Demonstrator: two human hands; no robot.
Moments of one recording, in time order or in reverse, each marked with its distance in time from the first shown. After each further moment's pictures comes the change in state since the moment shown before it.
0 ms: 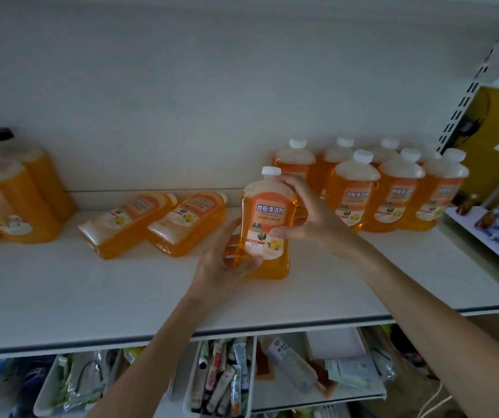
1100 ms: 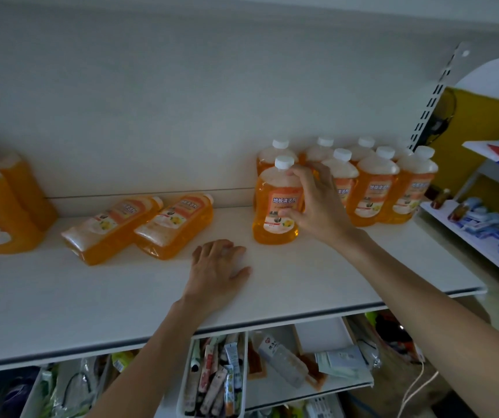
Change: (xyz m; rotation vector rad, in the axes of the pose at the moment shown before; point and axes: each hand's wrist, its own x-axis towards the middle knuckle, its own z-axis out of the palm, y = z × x) left_hand 0.006 -0.014 0.007 0.931 -0.184 0.046; right_hand -0.001 0.015 -0.017 -0.734 0.417 -0.220
